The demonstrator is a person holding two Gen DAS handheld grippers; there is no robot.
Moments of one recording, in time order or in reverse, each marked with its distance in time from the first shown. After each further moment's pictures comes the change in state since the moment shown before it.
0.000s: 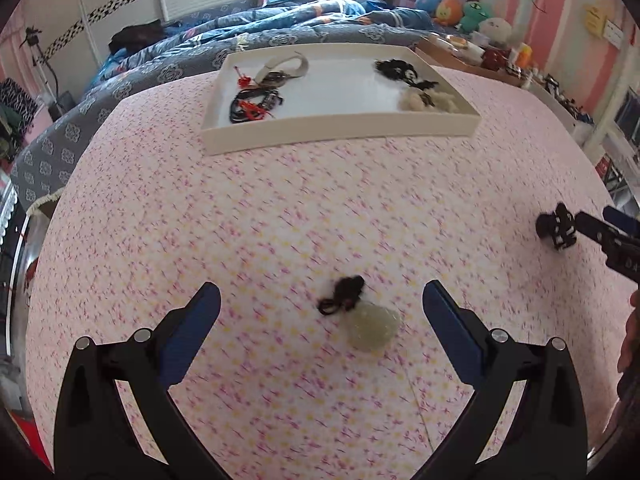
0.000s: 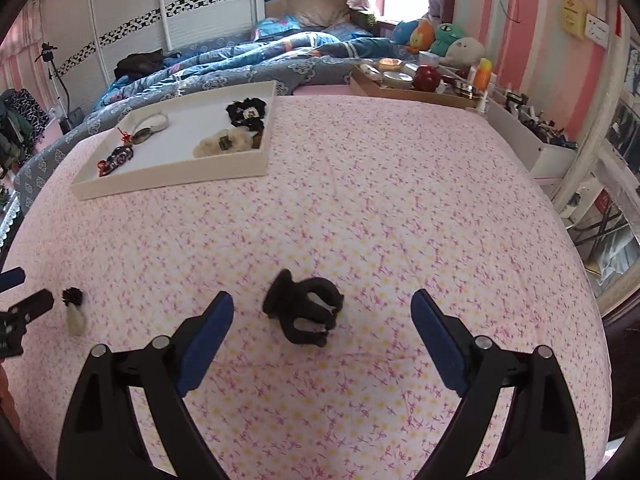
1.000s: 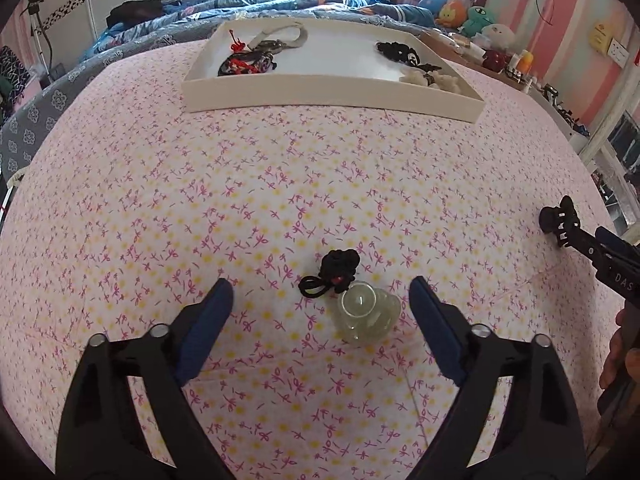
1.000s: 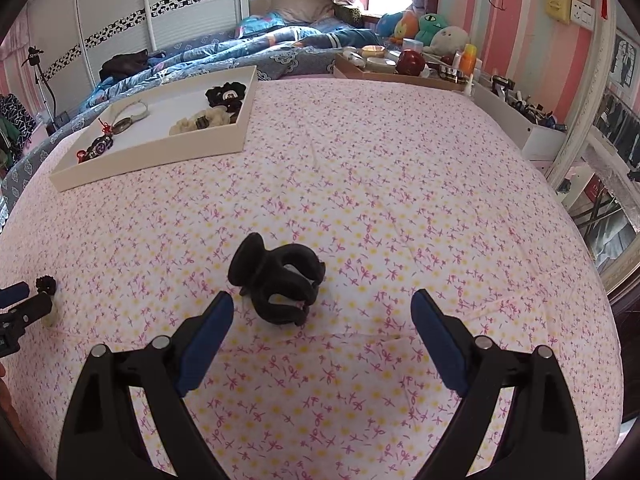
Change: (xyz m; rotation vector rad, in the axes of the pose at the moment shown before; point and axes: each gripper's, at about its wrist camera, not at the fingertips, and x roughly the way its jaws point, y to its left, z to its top) left arm 0.035 0.006 -0.018 -0.079 0.034 -0.092; right arm 0.019 -0.006 -0.019 0.022 0.008 -0.039
